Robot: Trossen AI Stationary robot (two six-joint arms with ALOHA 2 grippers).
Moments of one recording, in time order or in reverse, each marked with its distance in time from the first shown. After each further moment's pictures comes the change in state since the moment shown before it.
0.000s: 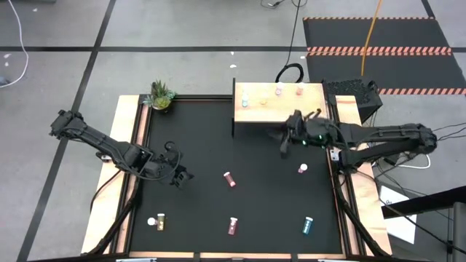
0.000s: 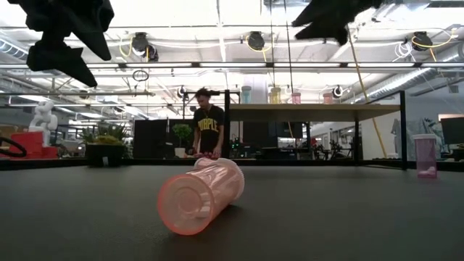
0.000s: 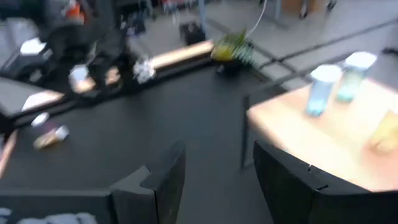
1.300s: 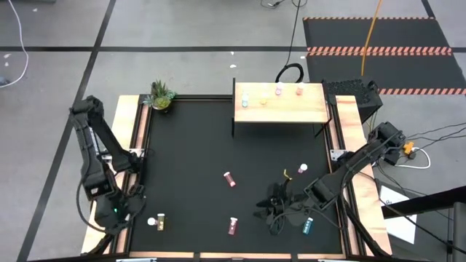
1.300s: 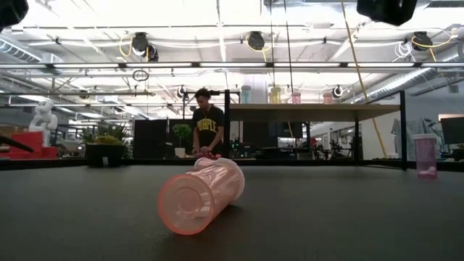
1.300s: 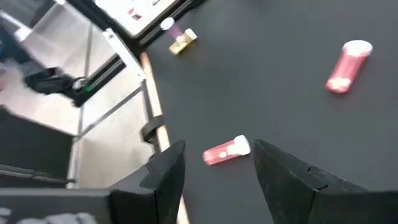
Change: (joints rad) left arm -0.773 -0.030 0.008 -0.138 0.292 0.242; right arm 0.666 0.544 0.259 -0.001 0.157 0.774
